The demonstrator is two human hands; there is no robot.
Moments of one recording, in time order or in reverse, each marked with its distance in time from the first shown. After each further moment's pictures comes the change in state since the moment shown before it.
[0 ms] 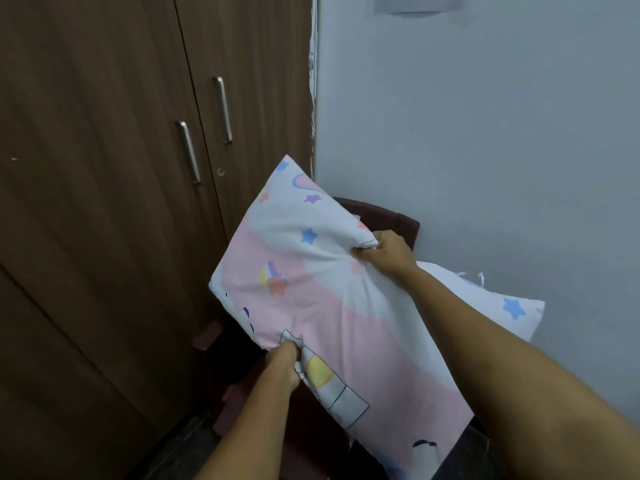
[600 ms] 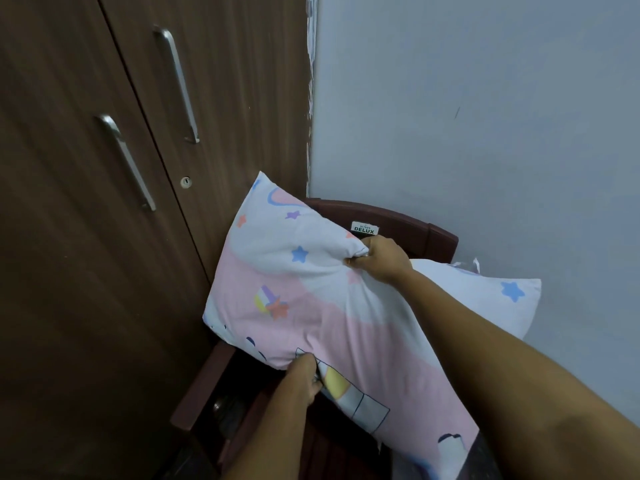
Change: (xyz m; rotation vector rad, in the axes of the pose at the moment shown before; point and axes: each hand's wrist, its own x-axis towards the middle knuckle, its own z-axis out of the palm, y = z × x) left_hand 0.132 0.077 0.071 0.119 -0.051 -0.193; right_hand 0.186 0.012 0.074 -0.224 -0.136 0.129
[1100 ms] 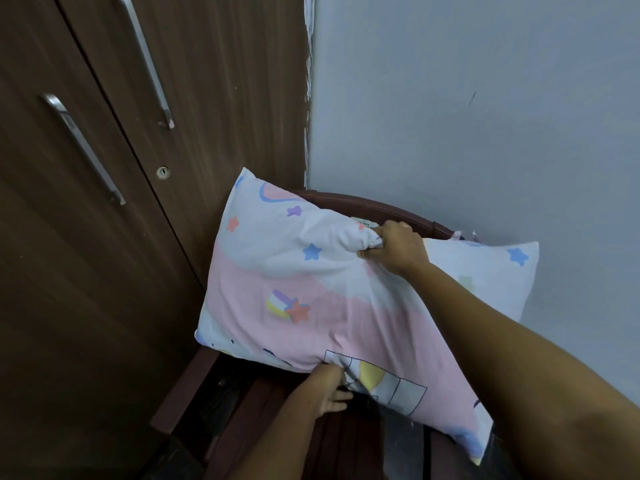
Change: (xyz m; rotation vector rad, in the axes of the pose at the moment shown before) left_hand 0.004 -0.016 0.038 0.618 -0.302 -0.118; right_hand 0.047 0.045 -0.011 -0.287 0.104 -0.060
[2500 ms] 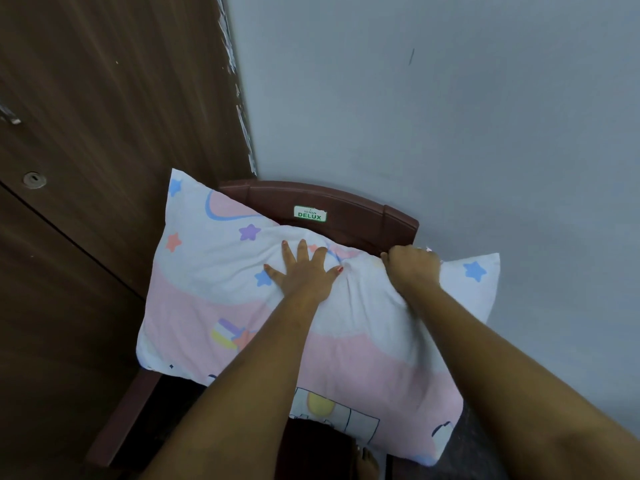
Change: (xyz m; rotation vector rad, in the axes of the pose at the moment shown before) left_hand 0.054 0.160 0.050 1.243 0.660 0.417; right_hand -0.011 0.125 0.021 -0.343 -0.119 0.235
